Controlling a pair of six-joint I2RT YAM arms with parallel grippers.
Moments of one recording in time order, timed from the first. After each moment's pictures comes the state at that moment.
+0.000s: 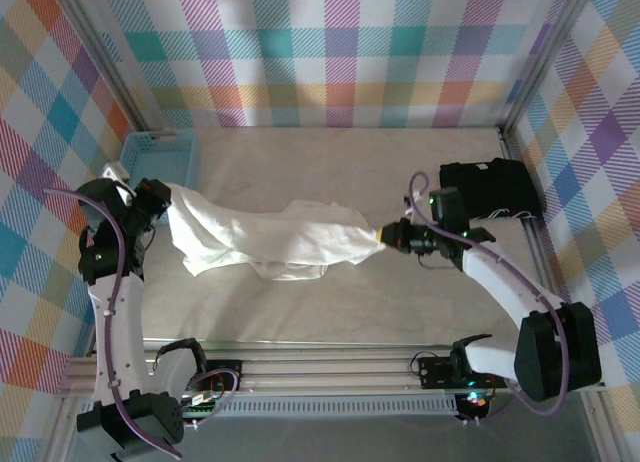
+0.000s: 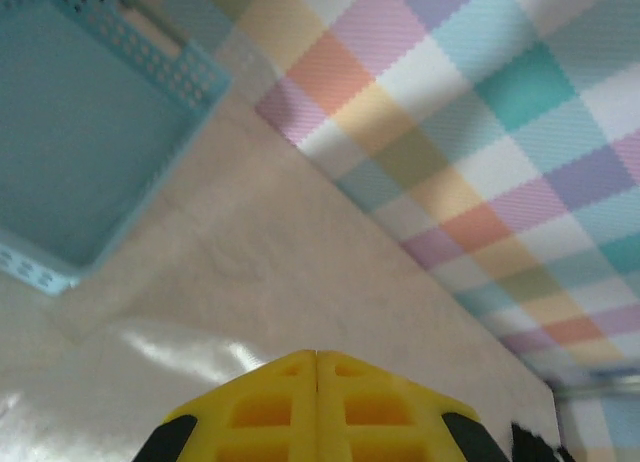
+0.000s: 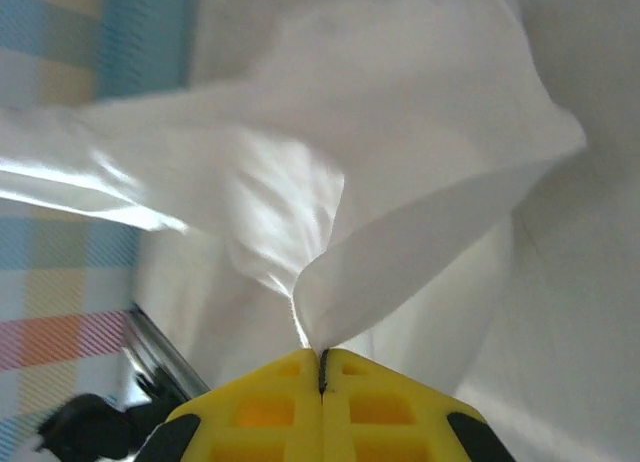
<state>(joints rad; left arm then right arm) 0.31 0.90 1.00 -0.50 0.35 -0.65 0.28 1.21 0.73 -0.37 -0.64 0.56</state>
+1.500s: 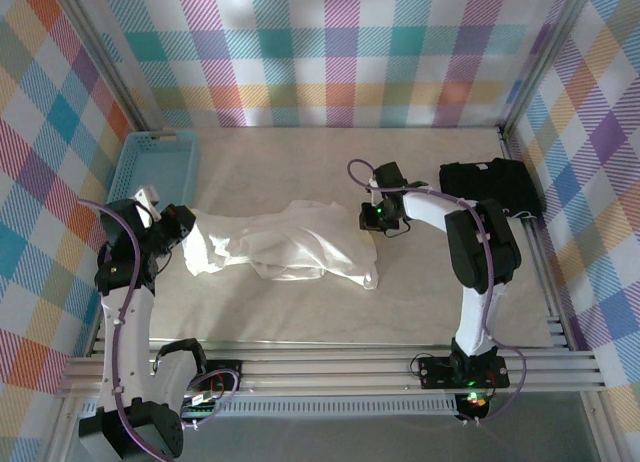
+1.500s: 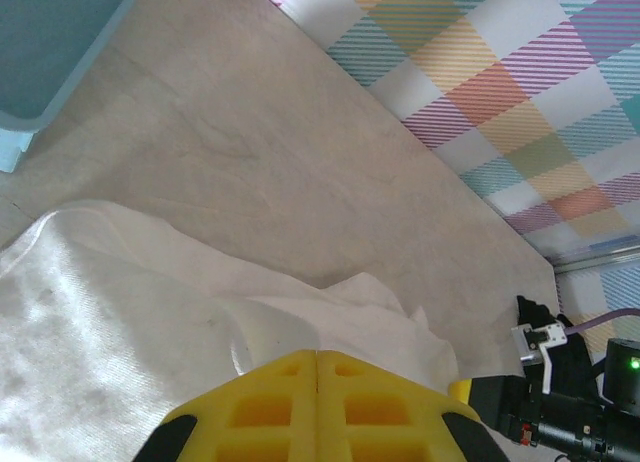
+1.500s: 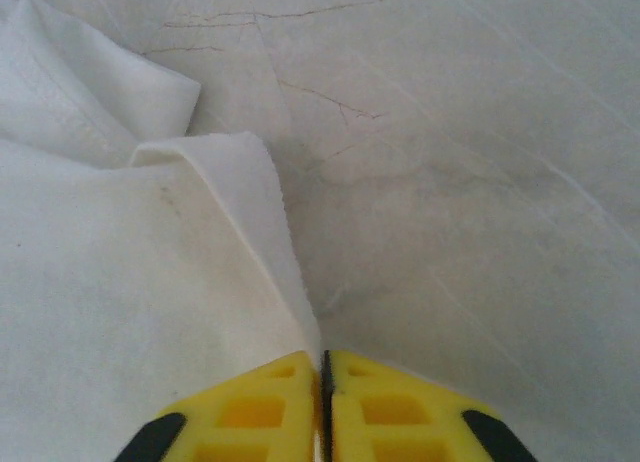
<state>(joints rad) 0.26 0.84 0.82 -0.52 0.47 -0.55 0.40 1.94 1.26 -0.48 -0.27 0.34</state>
